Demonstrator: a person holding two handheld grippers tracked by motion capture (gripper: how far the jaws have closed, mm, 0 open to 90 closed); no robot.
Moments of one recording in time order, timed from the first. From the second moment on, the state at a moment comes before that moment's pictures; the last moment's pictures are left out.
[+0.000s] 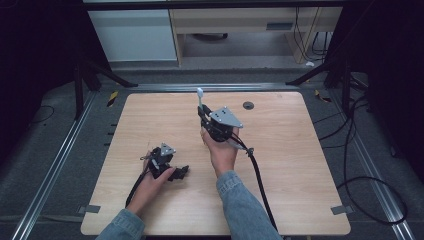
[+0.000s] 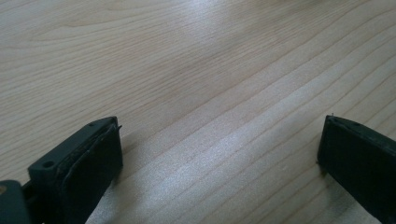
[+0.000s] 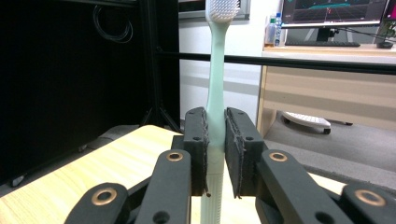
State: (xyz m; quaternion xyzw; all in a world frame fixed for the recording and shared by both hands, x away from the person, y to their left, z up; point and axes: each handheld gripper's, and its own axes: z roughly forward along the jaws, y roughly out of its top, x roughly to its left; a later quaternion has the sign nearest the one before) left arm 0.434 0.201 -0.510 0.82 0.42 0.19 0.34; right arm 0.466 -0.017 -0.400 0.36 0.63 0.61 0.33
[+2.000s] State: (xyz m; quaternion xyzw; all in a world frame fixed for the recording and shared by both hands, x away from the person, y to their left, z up) left arm 0.434 0.201 -0.510 0.82 0.42 0.18 0.34; right arm 0.472 -0.018 -0.432 0.36 0.64 0.59 0.33
